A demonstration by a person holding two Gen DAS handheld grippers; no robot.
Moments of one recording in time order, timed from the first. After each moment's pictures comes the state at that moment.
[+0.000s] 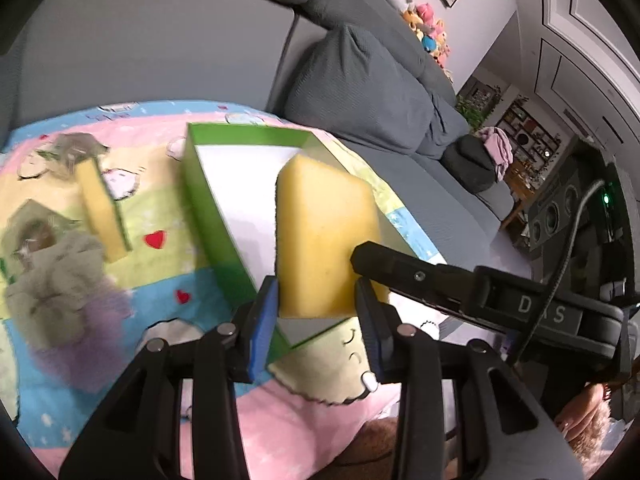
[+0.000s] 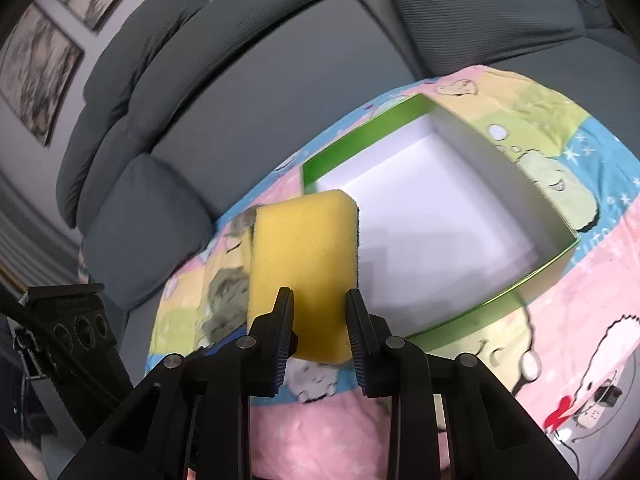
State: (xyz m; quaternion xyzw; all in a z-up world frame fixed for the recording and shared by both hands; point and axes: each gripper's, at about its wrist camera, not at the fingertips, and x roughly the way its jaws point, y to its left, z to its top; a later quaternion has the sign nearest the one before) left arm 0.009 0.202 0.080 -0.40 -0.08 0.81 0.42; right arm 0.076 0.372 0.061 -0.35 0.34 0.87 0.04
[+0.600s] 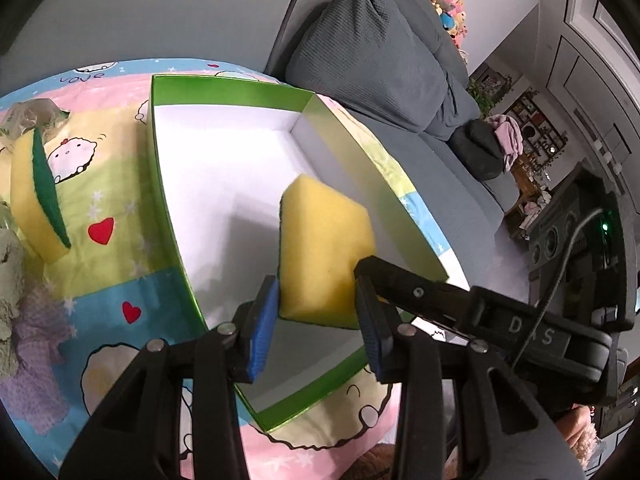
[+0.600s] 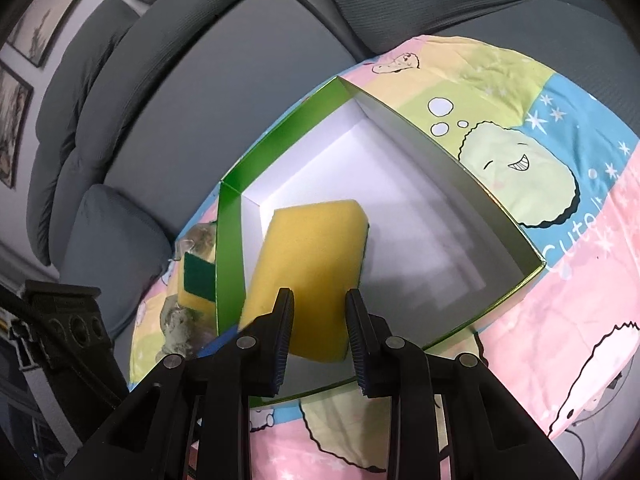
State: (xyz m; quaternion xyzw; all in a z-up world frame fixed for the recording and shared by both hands) left arm -0.018 0.253 0.051 -0.46 -0.08 0.78 0.42; right arm 0.061 0.421 0.015 -0.37 0.37 0.85 0.08
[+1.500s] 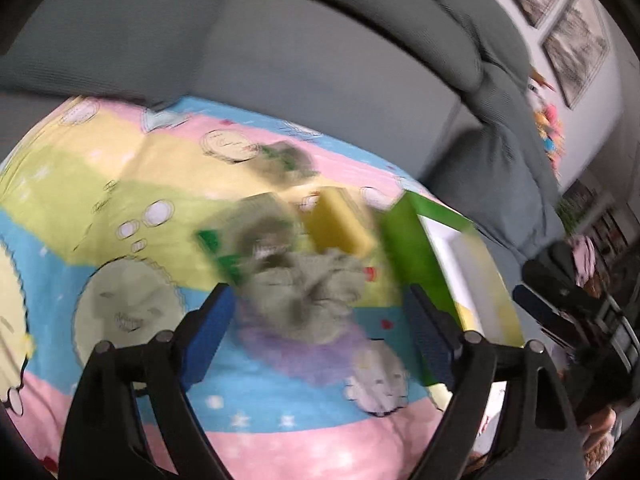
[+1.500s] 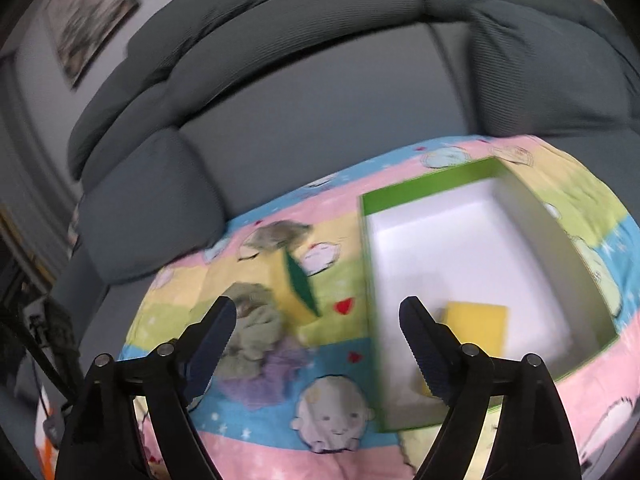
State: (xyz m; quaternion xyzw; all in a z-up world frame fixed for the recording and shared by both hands) left arm -0.014 0.017 0.064 -0.39 -0.19 0.88 0.19; right arm 0.018 0.290 0.082 -0.33 0.19 0.92 -0.01
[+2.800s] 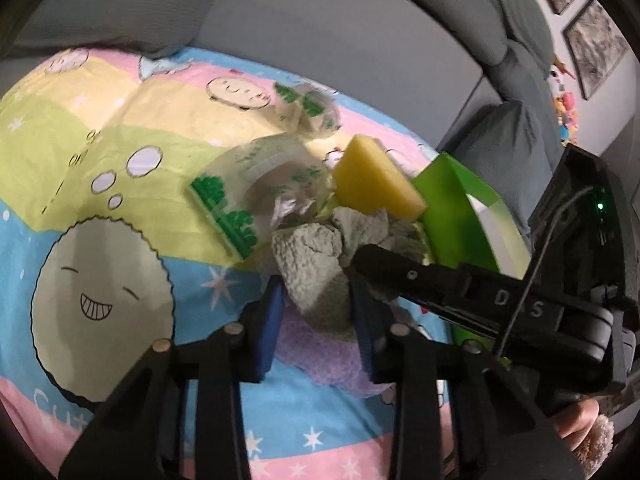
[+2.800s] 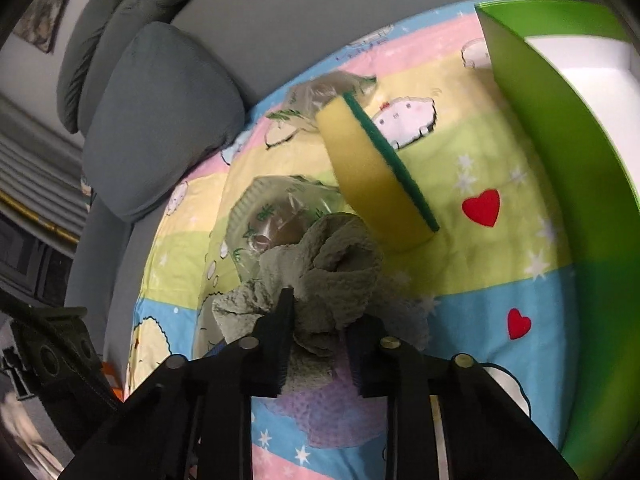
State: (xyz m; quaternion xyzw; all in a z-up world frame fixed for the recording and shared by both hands) left arm -0.032 0.037 0.024 -0.43 -0.18 0.86 0.20; right arm -0.076 0.234 -0.023 -0.47 0.27 0.83 -0.11
